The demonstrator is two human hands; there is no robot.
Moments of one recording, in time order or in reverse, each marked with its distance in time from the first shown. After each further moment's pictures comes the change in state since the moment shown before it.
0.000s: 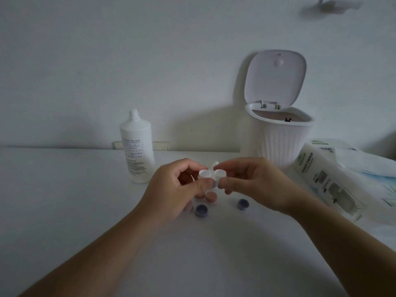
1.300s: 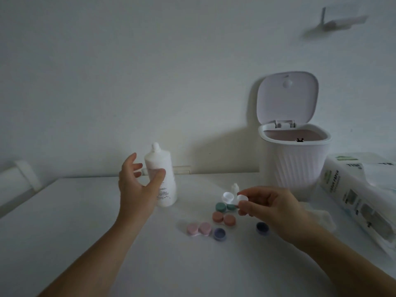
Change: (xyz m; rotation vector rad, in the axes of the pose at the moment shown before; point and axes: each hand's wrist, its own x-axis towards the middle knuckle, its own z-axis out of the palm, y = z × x) left_hand 0.024 -0.018 -0.079 0.295 0.701 -0.035; right_hand -0.002 0.025 0.016 0.344 0.193 0.022
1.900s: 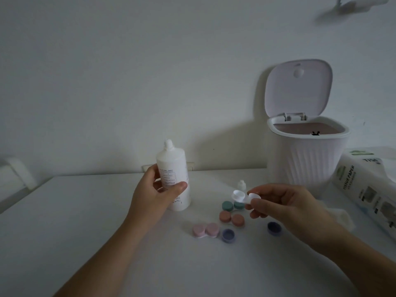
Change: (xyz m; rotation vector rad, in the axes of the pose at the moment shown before) left_hand -0.001 -0.021 0.009 -0.092 -0.333 -0.013; right_hand 0.000 -0.001 0.000 0.126 -0.027 0.000
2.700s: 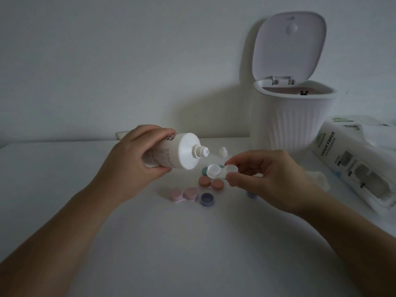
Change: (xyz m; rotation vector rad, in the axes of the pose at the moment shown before) left_hand -0.010 0.018 -0.003 0.518 -0.152 0.632; right_hand -0.014 -0.011 0.006 -0.399 -0.014 -0.086
